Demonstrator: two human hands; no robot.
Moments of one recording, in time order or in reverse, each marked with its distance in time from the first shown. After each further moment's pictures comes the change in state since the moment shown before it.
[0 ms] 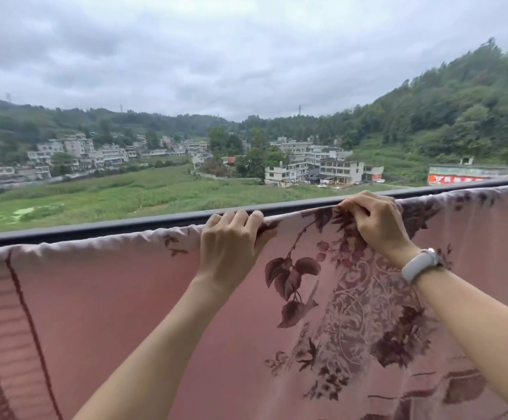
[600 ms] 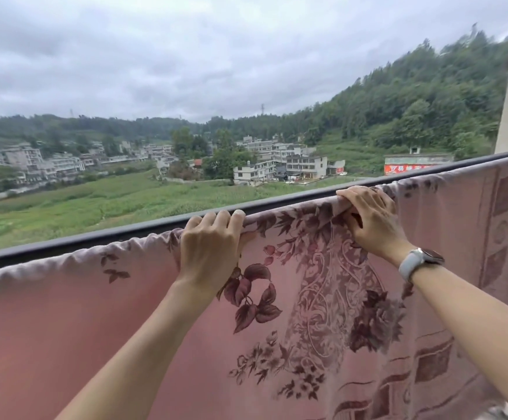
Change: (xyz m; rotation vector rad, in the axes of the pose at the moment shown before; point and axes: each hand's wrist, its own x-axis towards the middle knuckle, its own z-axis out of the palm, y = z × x) left_hand 0.015 0.023 0.017 0.038 -0.026 0.092; right_hand -0.028 0.067 -0.032 -0.365 -0.156 -0.003
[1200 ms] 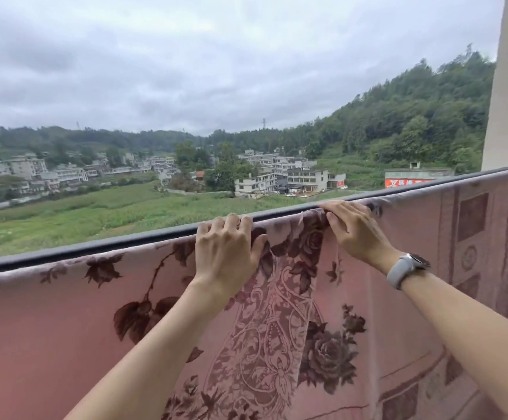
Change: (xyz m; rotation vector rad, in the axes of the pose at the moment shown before) left_hand 0.083 0.150 0.042 -0.056 -0.132 -0.100; right_hand 0.021 0.121 -0.021 0.217 0.010 -0.058
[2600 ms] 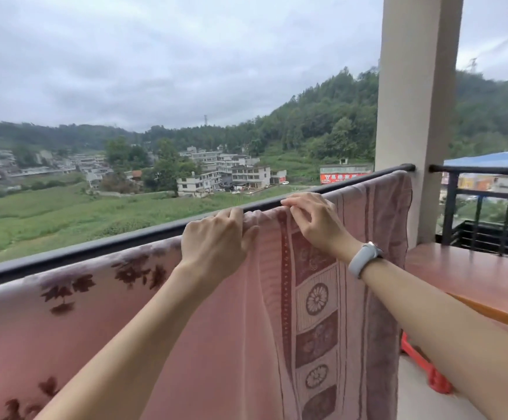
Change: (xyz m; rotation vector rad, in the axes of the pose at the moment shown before) left_hand 0.210 0.366 0.142 -0.212 -0.078 0.188; right_hand 0.007 0.387 -0.109 0.031 0.062 0.185
